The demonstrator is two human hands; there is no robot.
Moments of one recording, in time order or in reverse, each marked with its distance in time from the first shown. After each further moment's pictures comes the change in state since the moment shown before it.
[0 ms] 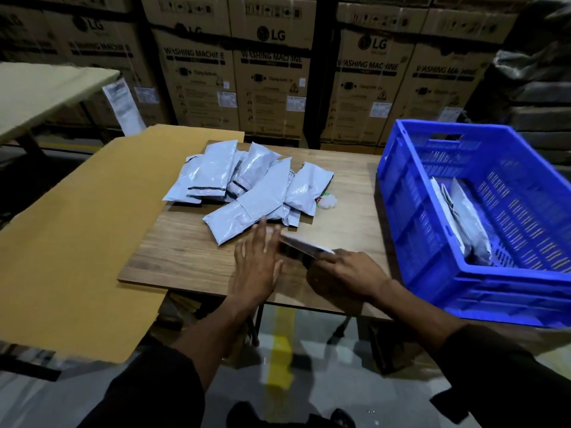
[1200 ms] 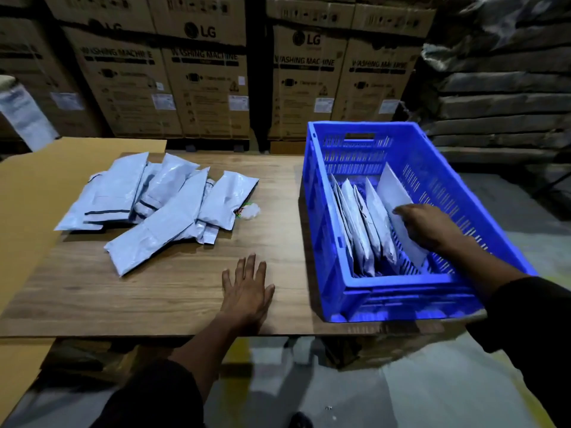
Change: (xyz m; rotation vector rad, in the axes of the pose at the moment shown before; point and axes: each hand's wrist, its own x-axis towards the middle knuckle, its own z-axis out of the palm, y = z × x) left_hand 0.047 0.146 0.086 0.036 -0.442 -0.031; right_hand -0.184 0.278 -0.043 0.027 -0.043 0.729
